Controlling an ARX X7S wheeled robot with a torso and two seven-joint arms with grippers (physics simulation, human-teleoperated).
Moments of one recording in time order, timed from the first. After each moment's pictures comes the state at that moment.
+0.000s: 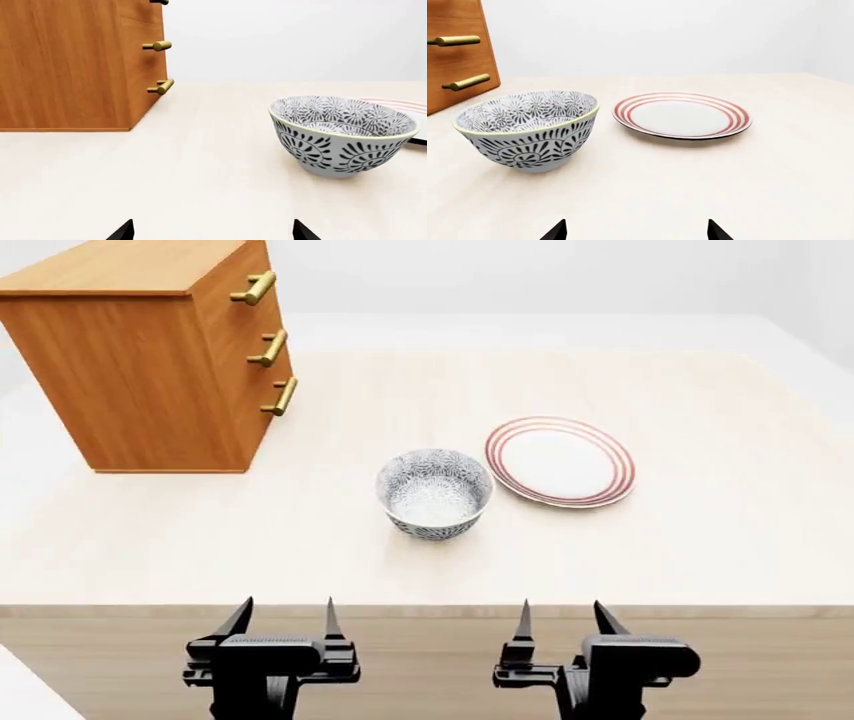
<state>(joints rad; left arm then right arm) -0.02 -0.07 0.07 -0.03 -0.06 0.01 -0.08 0.01 0.06 -0.07 0.00 0.08 0.03 0.08</state>
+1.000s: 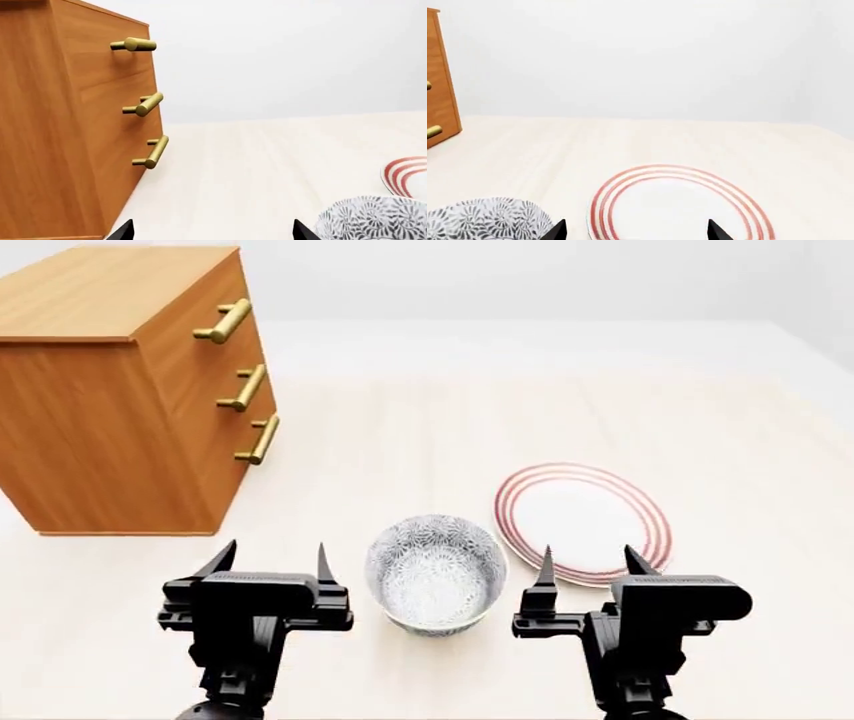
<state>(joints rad) -0.11 -0.15 0.12 0.31 -0.10 -0.36 -0.16 0.08 0.16 -0.09 -0.40 0.14 0.43 0.17</state>
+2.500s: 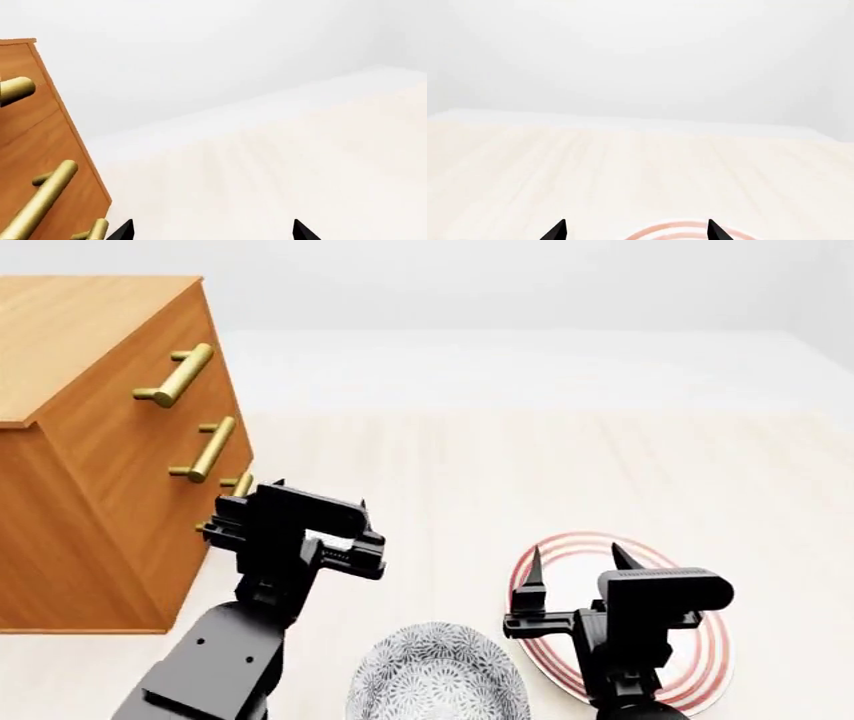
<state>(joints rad) -0.46 -0.22 0.29 0.27 -0.14 -0.72 -0.11 0.11 0.20 -0.14 -0.38 0.18 0.46 0.20</state>
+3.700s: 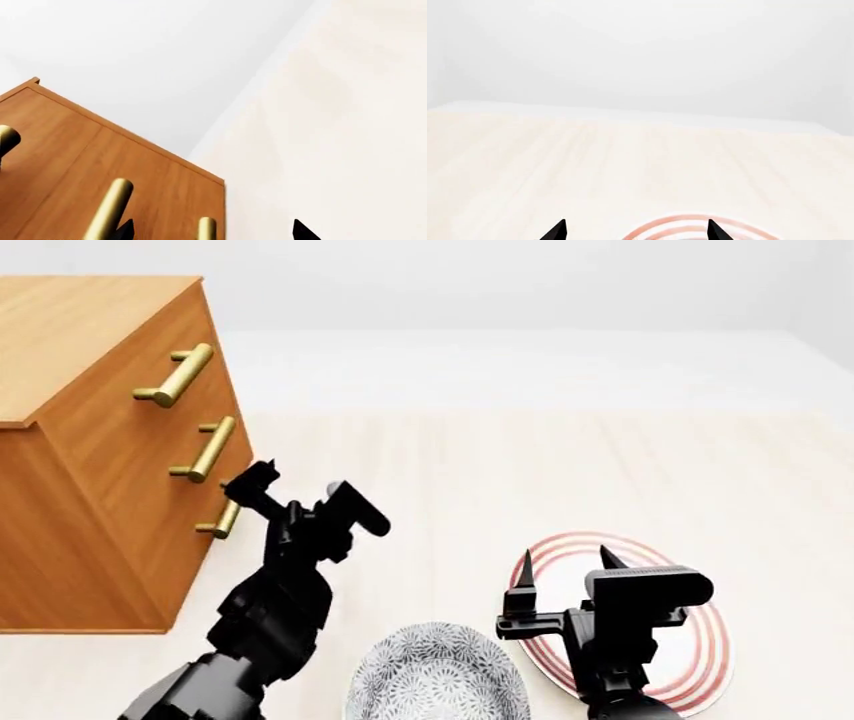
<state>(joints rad) -0.94 -0.10 0.71 -0.96 0.24 -0.35 -0.36 0.14 0.22 -0.18 -0.30 0.20 0.42 0.21</state>
